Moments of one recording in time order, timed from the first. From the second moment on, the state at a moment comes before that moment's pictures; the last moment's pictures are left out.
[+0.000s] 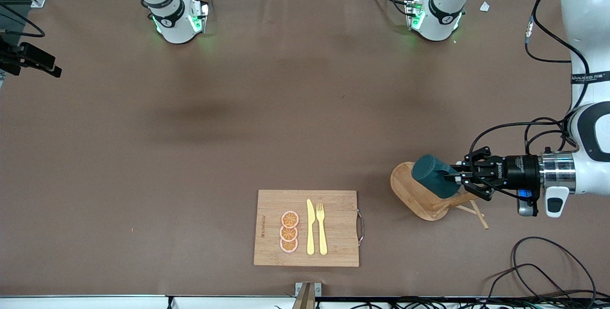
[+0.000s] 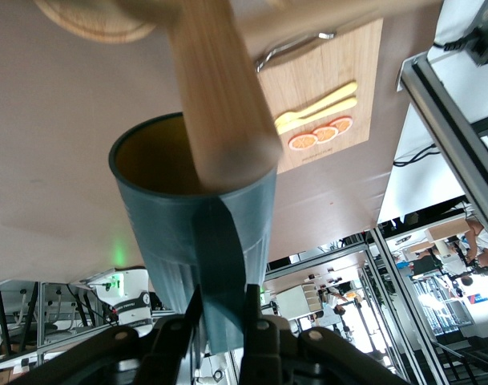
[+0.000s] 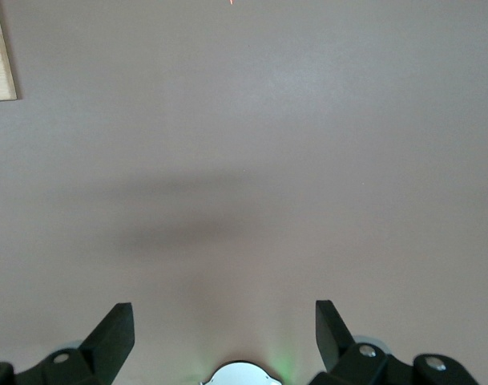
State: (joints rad) left arm 0.14 0.64 -0.10 -1.27 -0.93 1.59 -0.85; right arm -0.02 -0.08 -0.08 -1.61 0.01 1.44 -0.03
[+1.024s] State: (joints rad) left arm 0.17 0.67 -0.11 -1.25 -0.93 1.59 -0.79; right arm -0.02 -0.08 -0.07 -1.61 0.01 1.44 -0.03
